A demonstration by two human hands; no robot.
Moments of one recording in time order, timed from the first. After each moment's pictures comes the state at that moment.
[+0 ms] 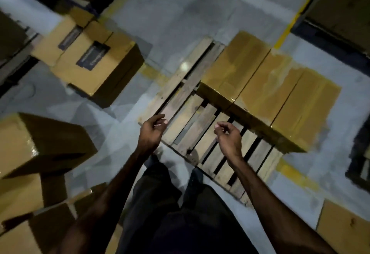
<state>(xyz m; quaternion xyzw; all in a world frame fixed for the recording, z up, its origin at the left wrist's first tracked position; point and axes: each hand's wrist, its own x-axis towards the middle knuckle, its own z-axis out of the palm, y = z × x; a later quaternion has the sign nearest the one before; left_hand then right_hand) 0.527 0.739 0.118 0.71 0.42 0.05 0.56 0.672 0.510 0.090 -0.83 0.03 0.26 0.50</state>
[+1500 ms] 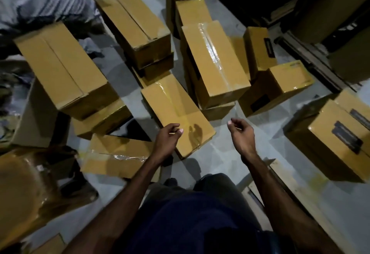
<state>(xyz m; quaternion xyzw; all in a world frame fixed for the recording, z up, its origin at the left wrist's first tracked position) 0.051 0.327 0.148 0.11 0.79 0.50 0.33 0.205 0.539 0.191 -0.50 -0.68 0.51 0.14</state>
